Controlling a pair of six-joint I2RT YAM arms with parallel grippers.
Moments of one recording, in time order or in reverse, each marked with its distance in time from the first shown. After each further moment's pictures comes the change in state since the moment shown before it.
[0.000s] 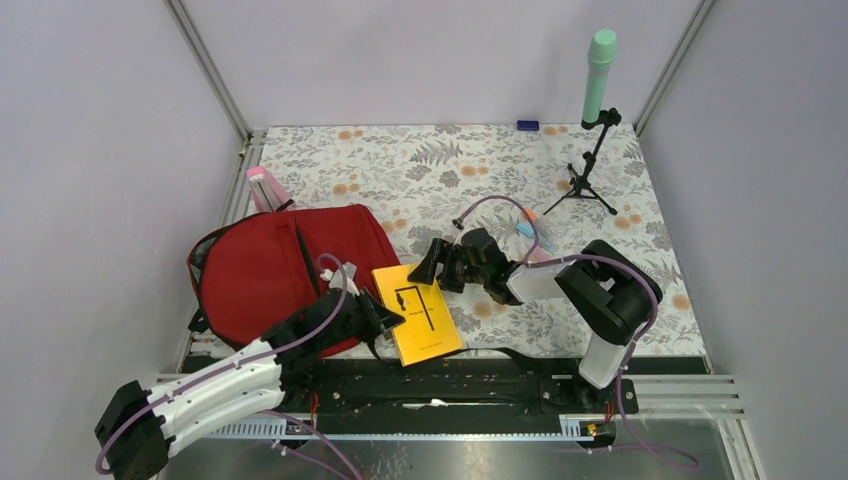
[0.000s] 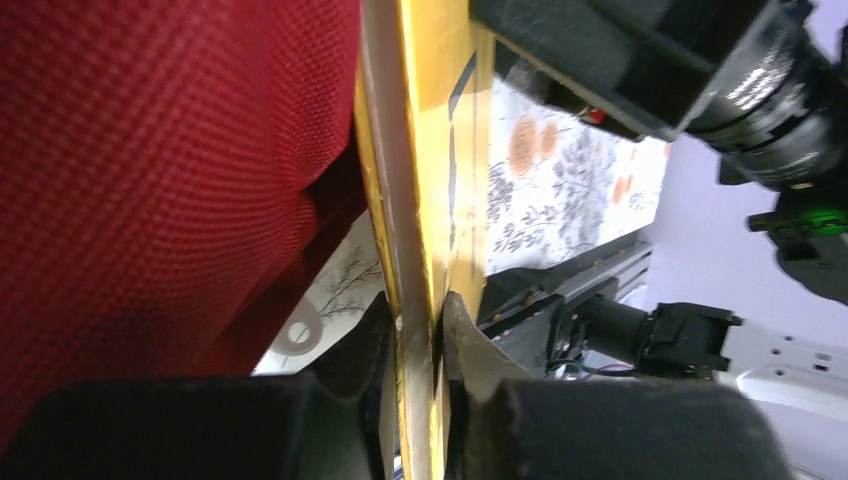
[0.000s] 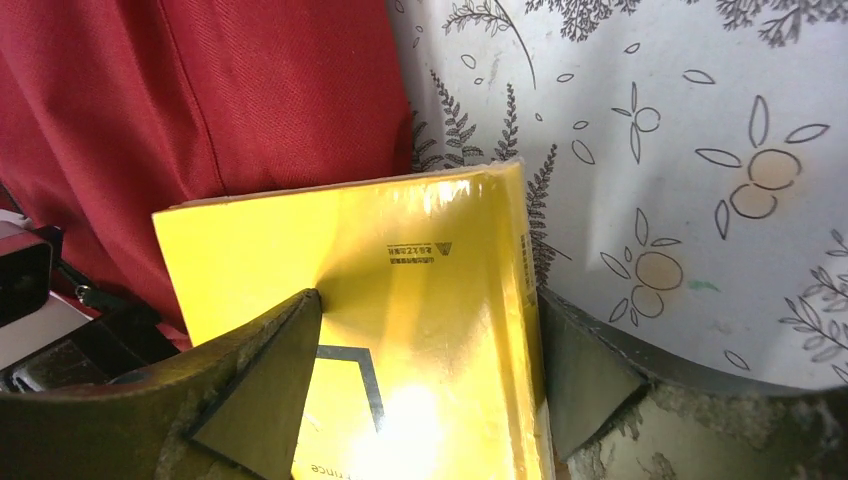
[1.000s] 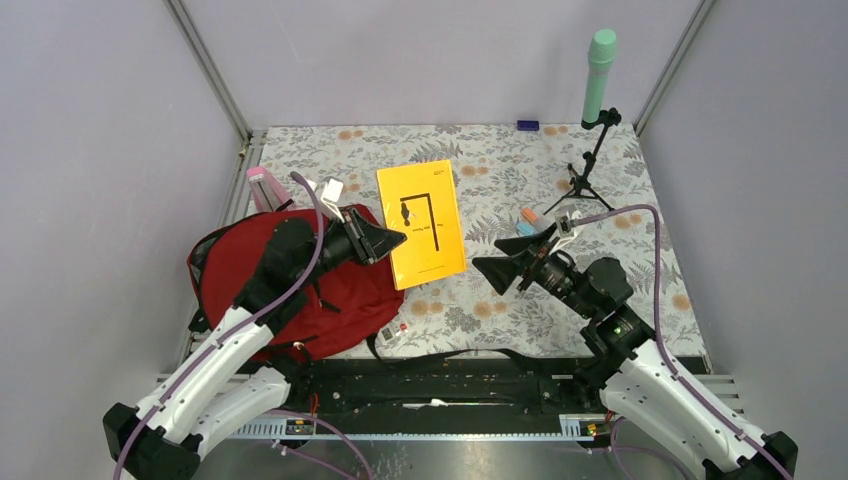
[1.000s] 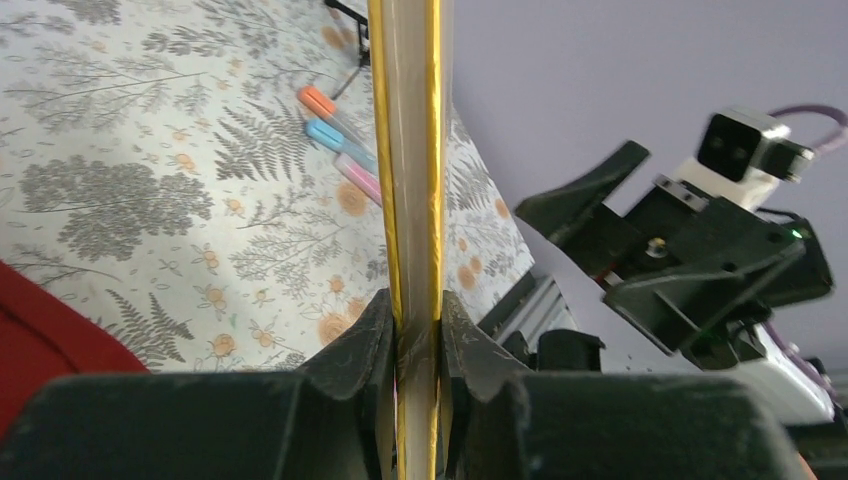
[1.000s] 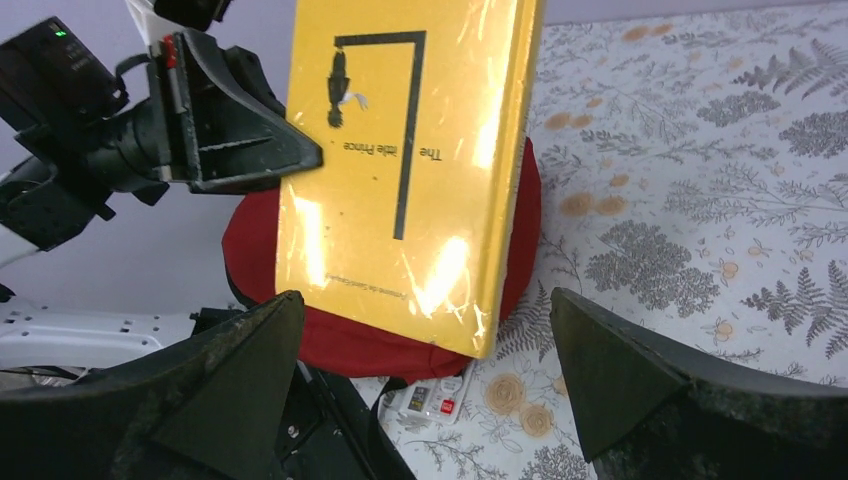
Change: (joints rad) left arm 0.304 0.122 0.505 0.113 0.319 0.447; right arm -0.142 -1.188 -0.237 -0.288 0.065 -0.382
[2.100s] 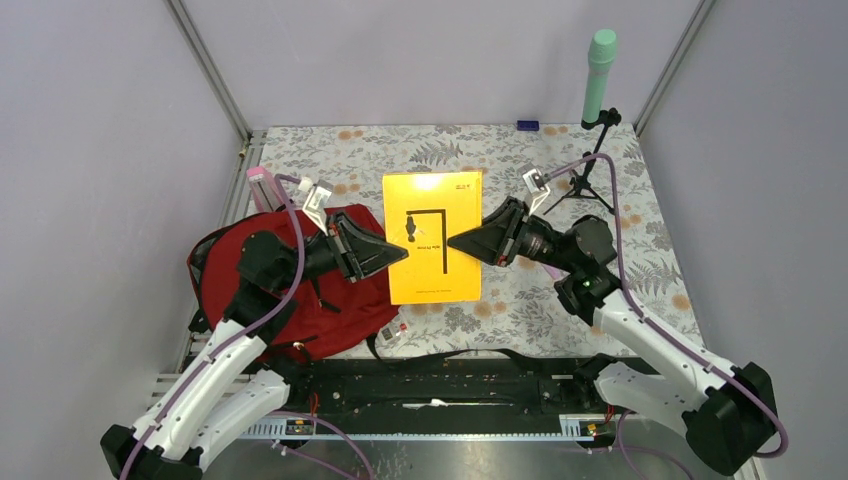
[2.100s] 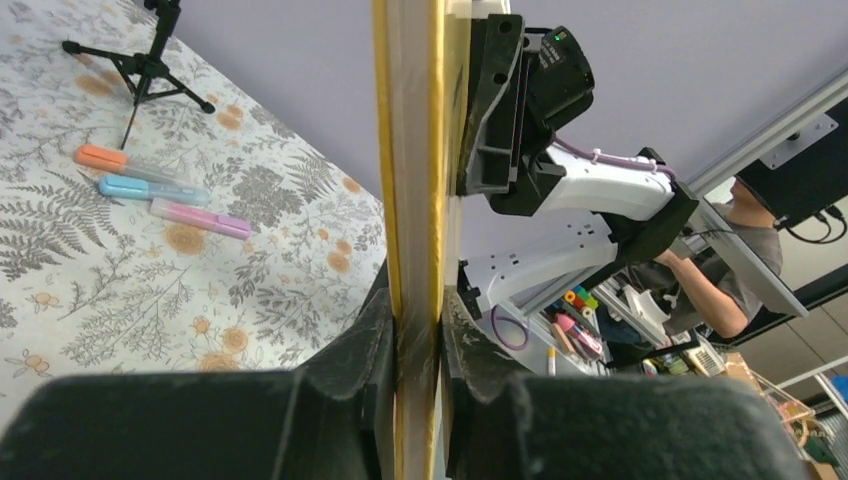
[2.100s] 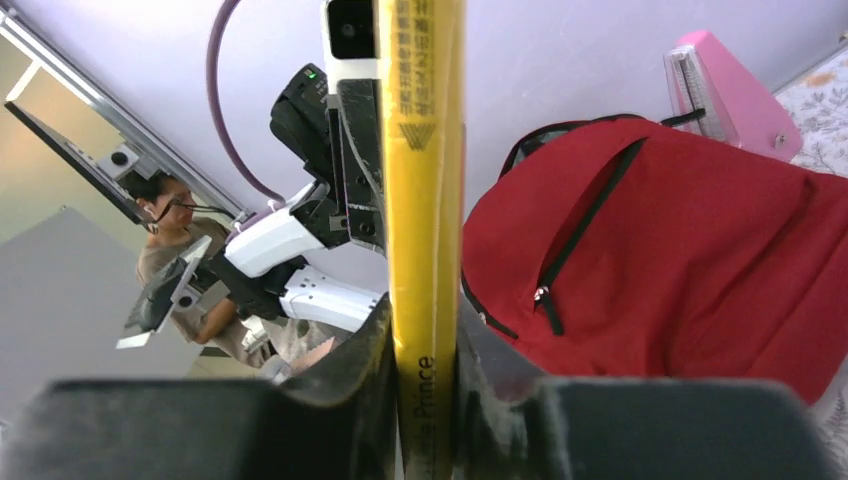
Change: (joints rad) left arm 0.060 -0.089 -0.040 0.292 0.439 -0.069; right arm -0.008 0.369 0.206 0.435 -0.435 0.349
